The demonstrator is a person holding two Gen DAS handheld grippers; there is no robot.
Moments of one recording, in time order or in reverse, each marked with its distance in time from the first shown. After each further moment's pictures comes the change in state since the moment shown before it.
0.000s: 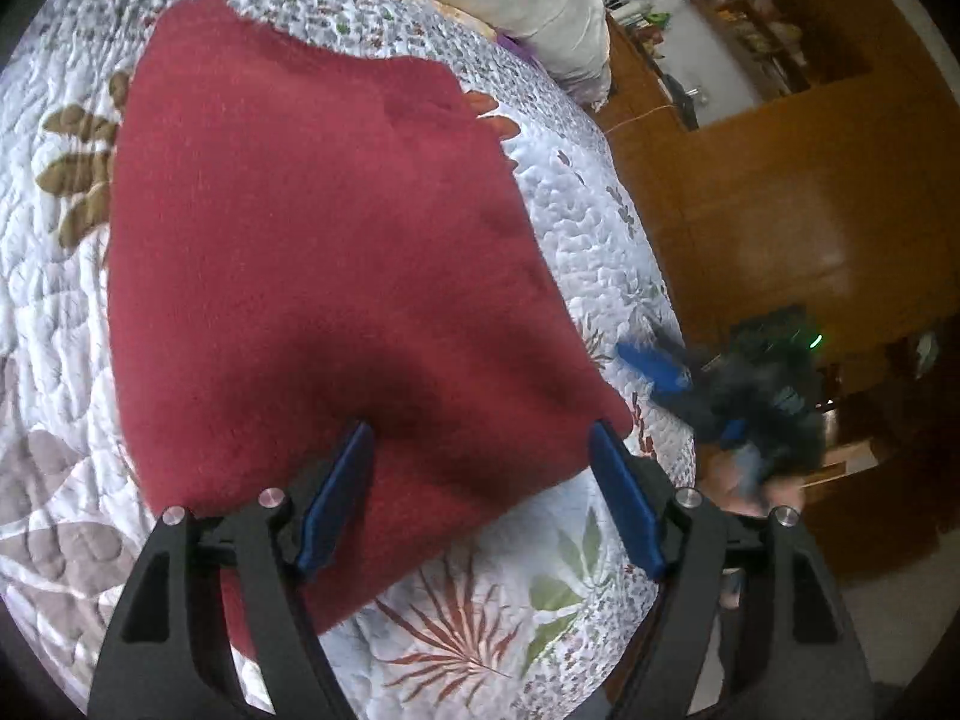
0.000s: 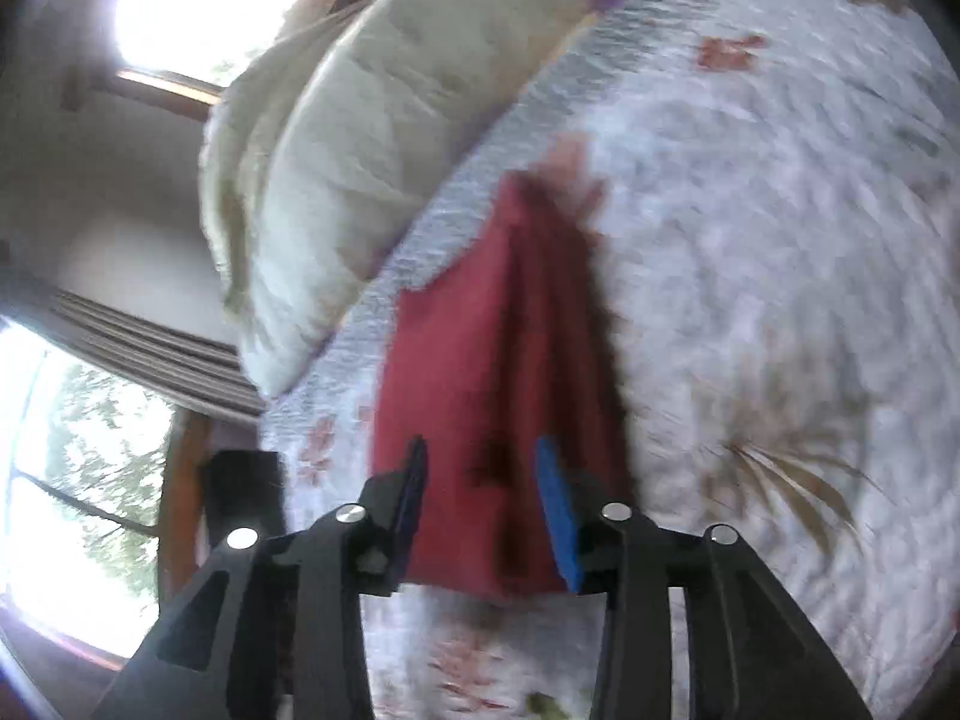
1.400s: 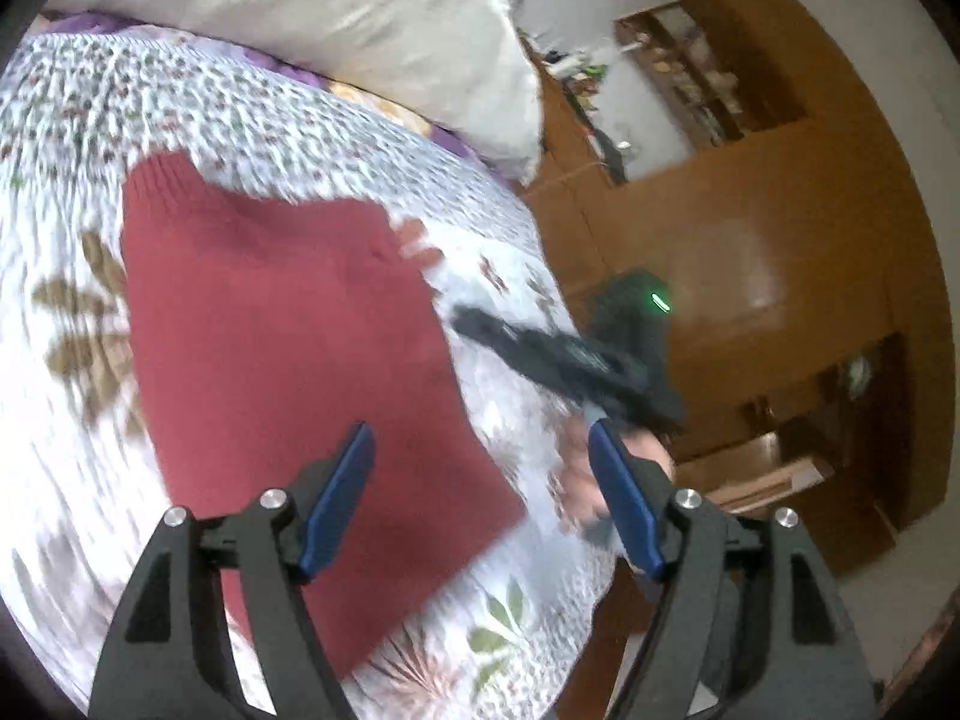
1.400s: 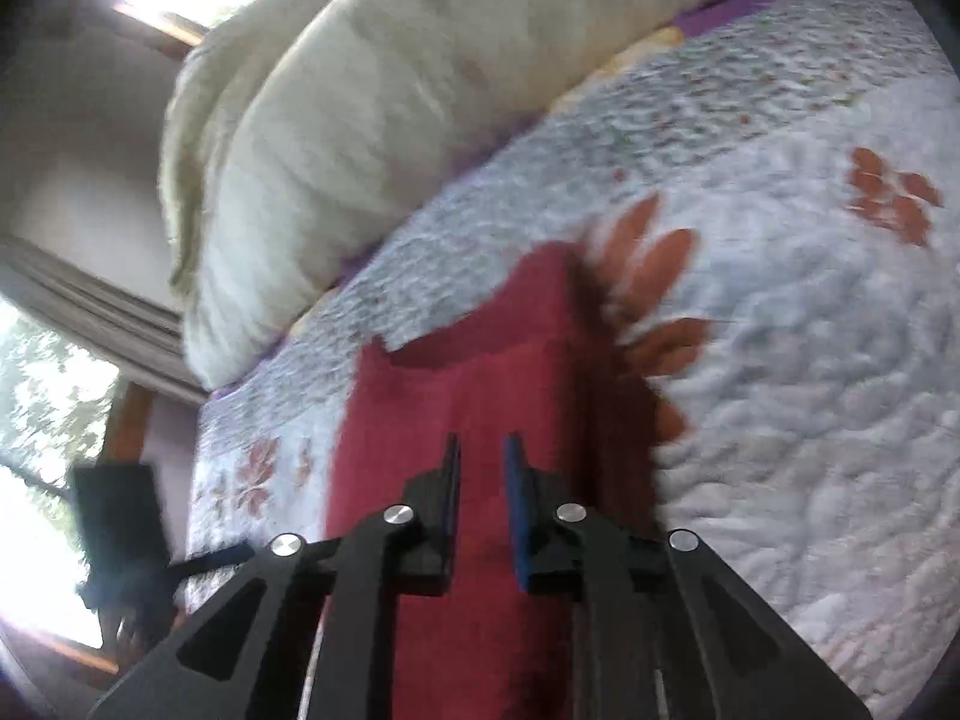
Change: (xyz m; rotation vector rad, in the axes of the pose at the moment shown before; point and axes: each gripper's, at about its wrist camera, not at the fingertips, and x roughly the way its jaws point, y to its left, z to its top) left arm -0.043 0.009 0.085 0.007 -0.078 -0.098; right arm 0.093 0.026 0.092 -0.137 0.049 -0.129
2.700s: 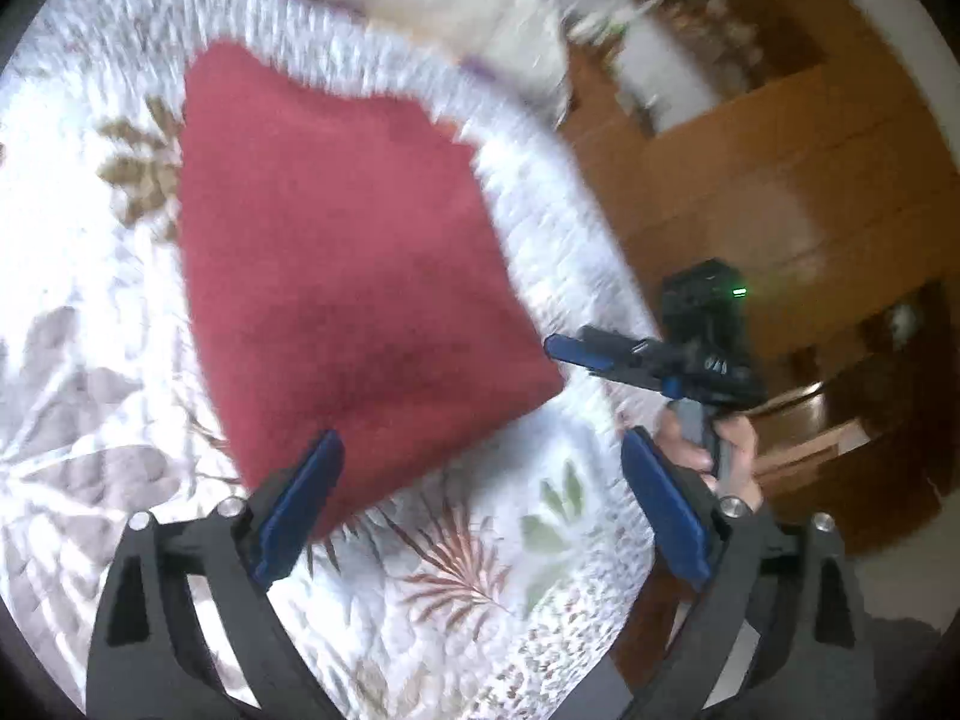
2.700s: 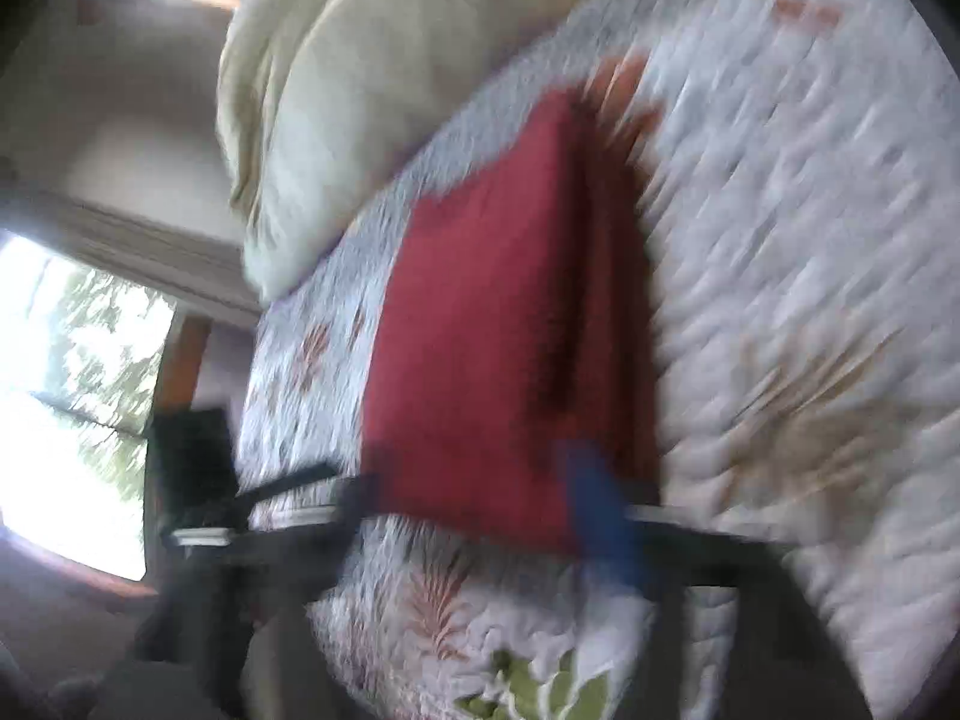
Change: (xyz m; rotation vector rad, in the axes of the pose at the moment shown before) left arm -0.044 -0.005 -0.124 0.051 -0.030 0.050; right arm -0.077 -0.025 -0.107 0.009 0.081 0.093
